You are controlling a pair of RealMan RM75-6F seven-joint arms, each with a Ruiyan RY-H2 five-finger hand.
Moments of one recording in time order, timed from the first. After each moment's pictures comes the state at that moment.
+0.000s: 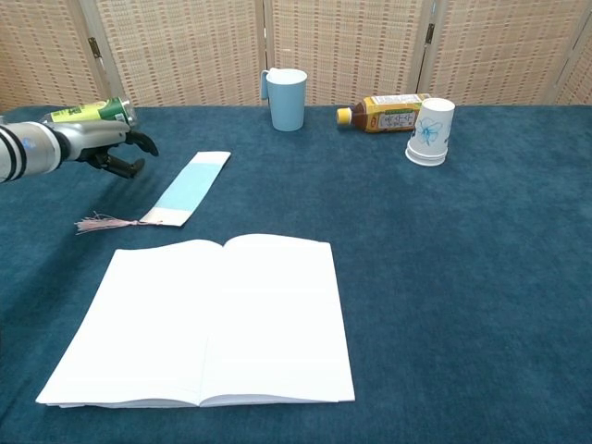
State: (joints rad) left arm -0.90 -1.60 -0.22 -0.96 0.83 0.60 0.29; right arm 0.07 -1.05 0.04 -1.73 -1.58 1.51 -0.16
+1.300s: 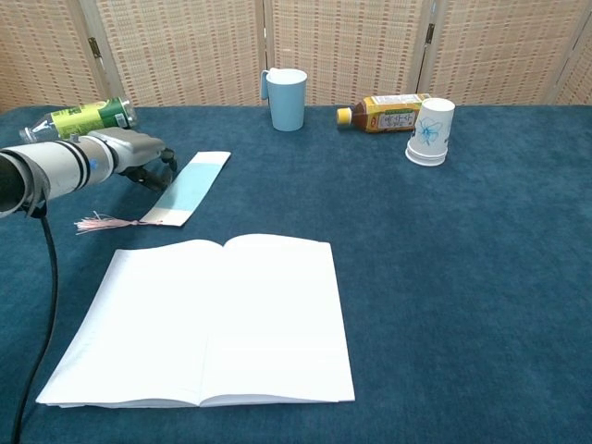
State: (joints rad) left arm -1.03 -1.81 -0.17 -0.70 0.66 0.60 0.63; right arm 0.05 -1.05 0.04 -1.74 -1.55 1.52 -0.18
